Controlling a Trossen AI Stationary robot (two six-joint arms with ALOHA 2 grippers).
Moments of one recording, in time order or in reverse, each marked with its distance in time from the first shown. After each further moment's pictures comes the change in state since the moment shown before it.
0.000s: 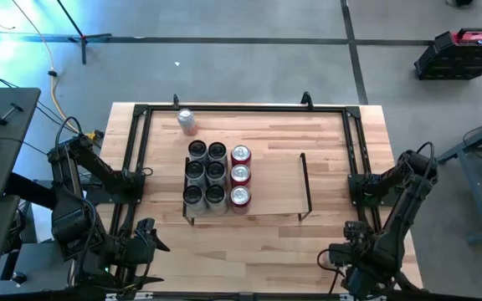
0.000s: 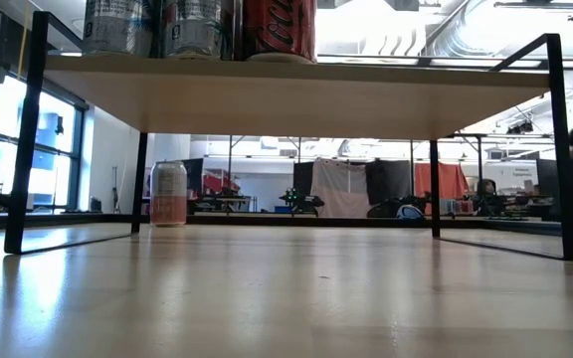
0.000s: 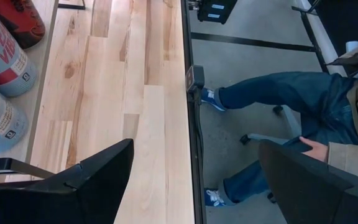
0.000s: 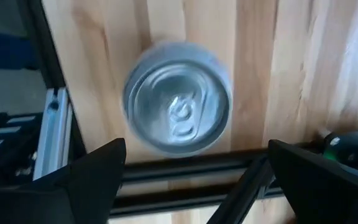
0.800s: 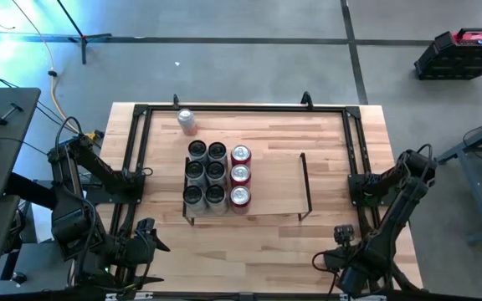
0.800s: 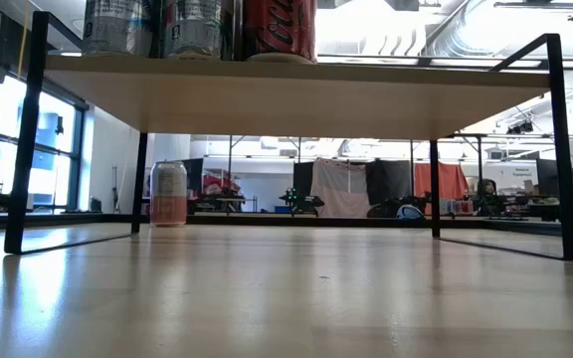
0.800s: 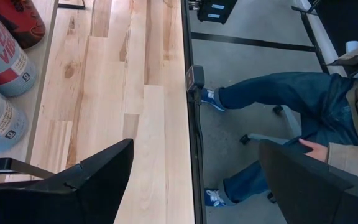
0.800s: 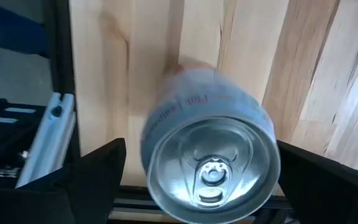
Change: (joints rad) left arm 0.000 0.000 0.000 0.000 0.000 0.000; right arm -0.016 0.000 -0.131 0.209 0.000 -0.195
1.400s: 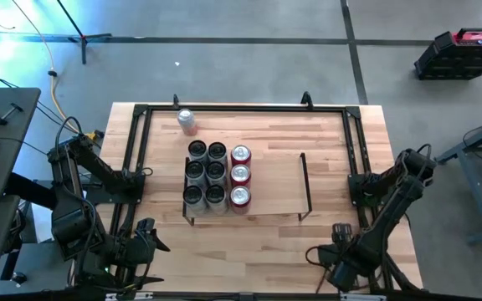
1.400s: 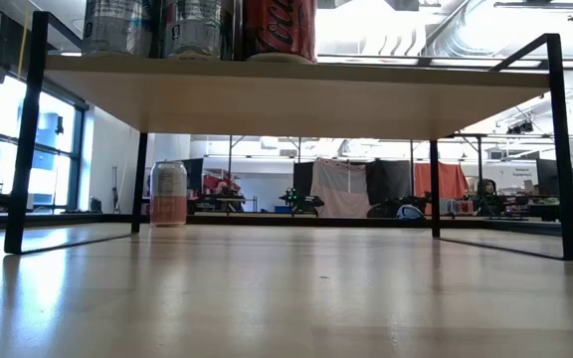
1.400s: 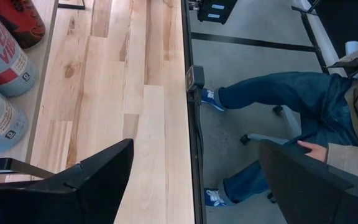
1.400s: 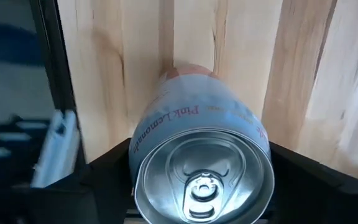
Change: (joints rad) left arm 0.000 0.000 0.000 0.000 0.000 0.000; right arm -0.059 0.000 -0.018 0.041 -0.033 0.064
